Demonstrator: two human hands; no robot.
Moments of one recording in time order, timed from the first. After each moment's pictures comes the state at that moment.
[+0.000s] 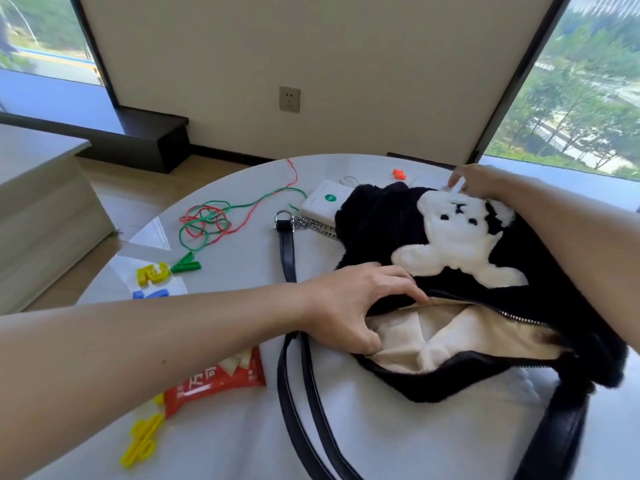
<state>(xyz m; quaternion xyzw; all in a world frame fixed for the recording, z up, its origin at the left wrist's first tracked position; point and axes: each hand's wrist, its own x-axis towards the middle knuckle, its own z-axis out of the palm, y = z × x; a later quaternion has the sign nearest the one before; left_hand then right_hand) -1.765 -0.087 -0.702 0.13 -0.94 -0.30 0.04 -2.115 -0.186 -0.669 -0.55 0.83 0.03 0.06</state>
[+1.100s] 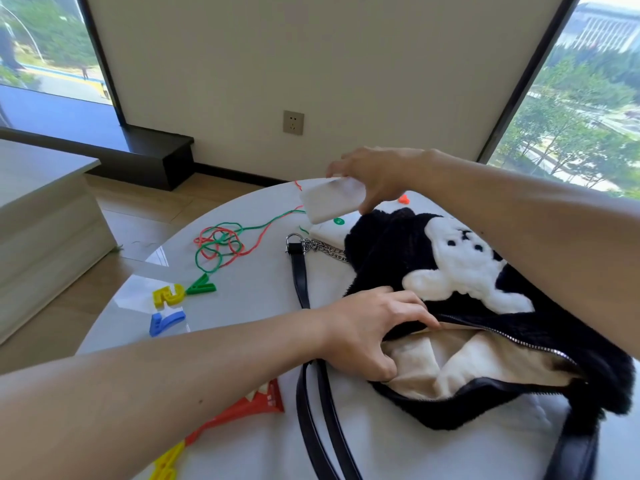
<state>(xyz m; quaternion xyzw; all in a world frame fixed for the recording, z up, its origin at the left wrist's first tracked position) -1.766 -0.085 -0.703 0.12 -0.95 -0.29 0.06 -1.921 -0.218 -0.603 -0.79 0.59 0.14 -0.05</state>
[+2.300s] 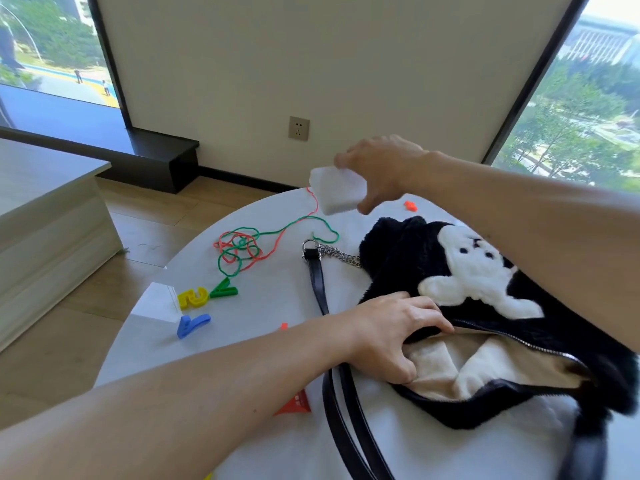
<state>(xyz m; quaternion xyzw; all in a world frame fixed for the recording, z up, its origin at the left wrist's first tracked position) -1.766 -0.086 -0.708 0.11 -0.95 -0.26 0.08 -1.891 -0.215 -0.585 -0.77 0.58 0.16 -0.20</state>
